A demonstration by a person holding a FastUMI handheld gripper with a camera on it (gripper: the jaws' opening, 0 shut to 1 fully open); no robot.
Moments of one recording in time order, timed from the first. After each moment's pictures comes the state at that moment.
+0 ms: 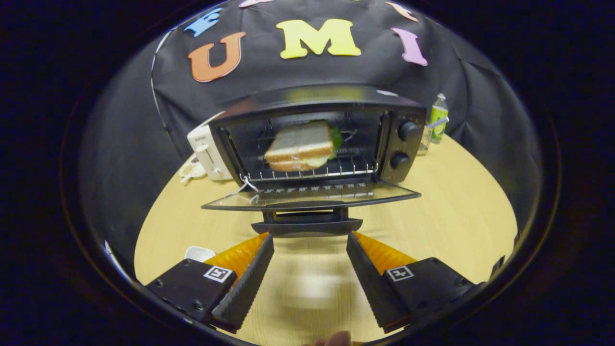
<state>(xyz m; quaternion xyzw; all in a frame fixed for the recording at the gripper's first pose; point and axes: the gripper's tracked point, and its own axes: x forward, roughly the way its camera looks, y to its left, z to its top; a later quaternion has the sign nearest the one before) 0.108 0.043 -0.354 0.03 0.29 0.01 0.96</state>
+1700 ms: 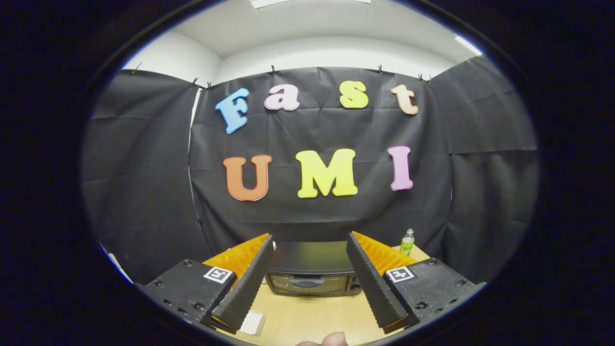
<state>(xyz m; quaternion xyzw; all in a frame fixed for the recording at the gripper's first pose) 0.012 0.035 0.016 0.01 -0.01 0.04 1.00</state>
